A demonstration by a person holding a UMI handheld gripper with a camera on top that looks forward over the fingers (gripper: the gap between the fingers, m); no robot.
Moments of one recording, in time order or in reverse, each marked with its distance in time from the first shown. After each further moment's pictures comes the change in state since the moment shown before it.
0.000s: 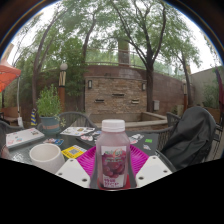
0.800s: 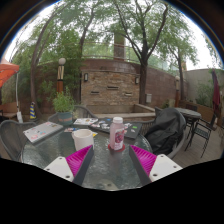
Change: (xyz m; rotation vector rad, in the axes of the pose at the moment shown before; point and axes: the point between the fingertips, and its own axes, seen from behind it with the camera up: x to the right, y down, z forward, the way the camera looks) arm -0.053 -0.031 -0.246 -0.110 0.084 -0.013
